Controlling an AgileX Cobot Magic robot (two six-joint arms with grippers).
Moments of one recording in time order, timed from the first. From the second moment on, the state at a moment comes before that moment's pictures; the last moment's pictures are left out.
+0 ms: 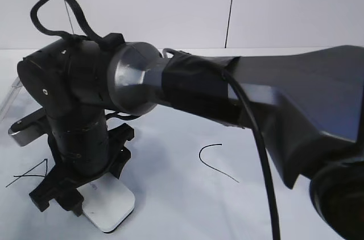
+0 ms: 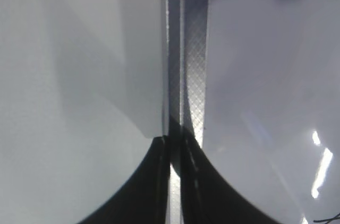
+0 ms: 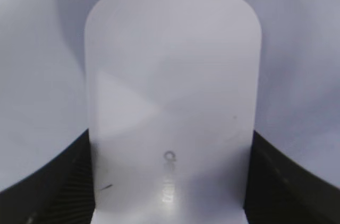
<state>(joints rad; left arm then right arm) 0.15 1.95 -1.24 -0.16 1.02 0.22 0.97 2.34 -2.01 0.02 1.23 0.08</state>
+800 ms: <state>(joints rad) 0.15 1.95 -1.24 -0.17 1.02 0.22 0.70 2.34 -2.01 0.02 1.23 0.09</state>
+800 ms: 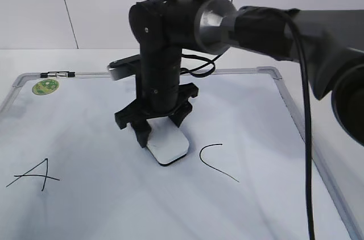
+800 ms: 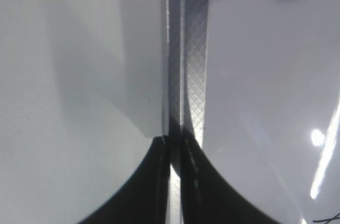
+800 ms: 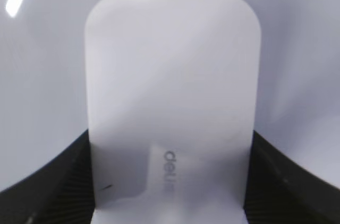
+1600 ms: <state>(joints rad) 0.15 1.95 -1.24 -0.17 1.02 0.22 0.63 2.27 -2.02 -0.02 1.23 0.11</state>
